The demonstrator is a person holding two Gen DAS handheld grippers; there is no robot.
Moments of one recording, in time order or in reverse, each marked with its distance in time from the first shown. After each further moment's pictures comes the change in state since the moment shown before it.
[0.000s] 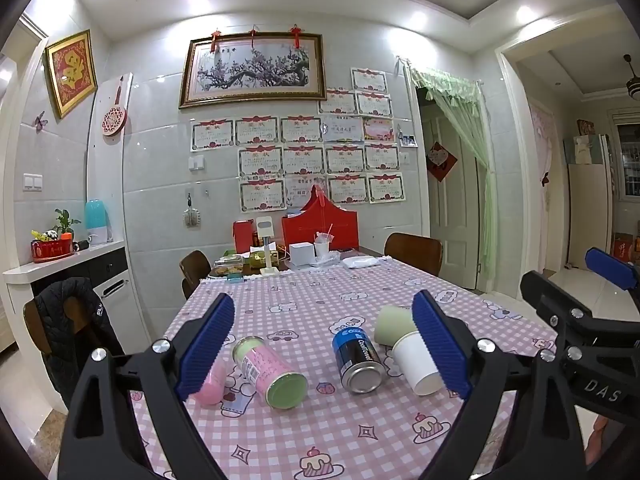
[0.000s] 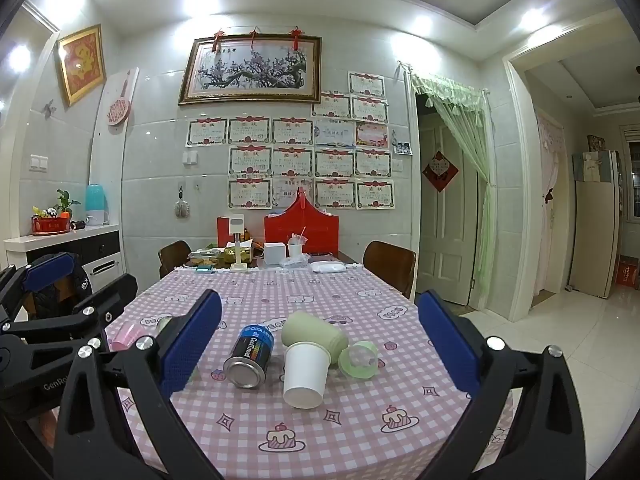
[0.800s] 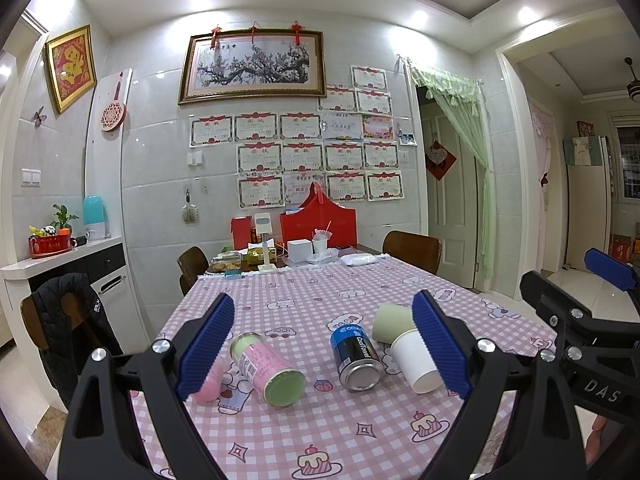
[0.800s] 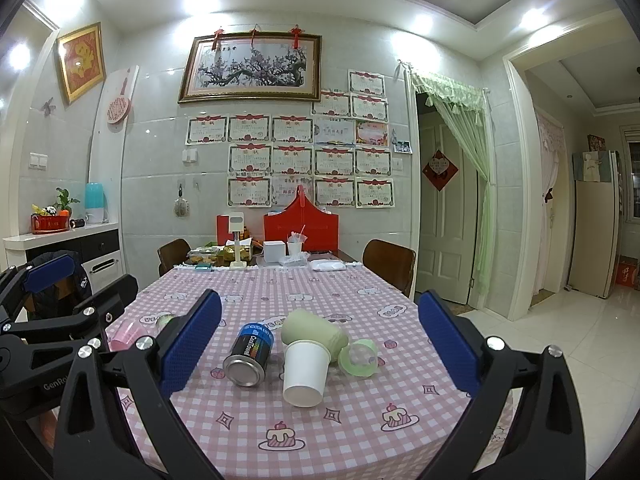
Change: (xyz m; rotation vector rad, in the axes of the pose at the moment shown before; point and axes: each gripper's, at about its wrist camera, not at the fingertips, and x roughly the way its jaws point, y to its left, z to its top) left arm 0.003 -0.002 -0.004 -0.003 -0.001 0.000; right arm 0.000 0.001 -0.001 -0.001 -0.001 -0.002
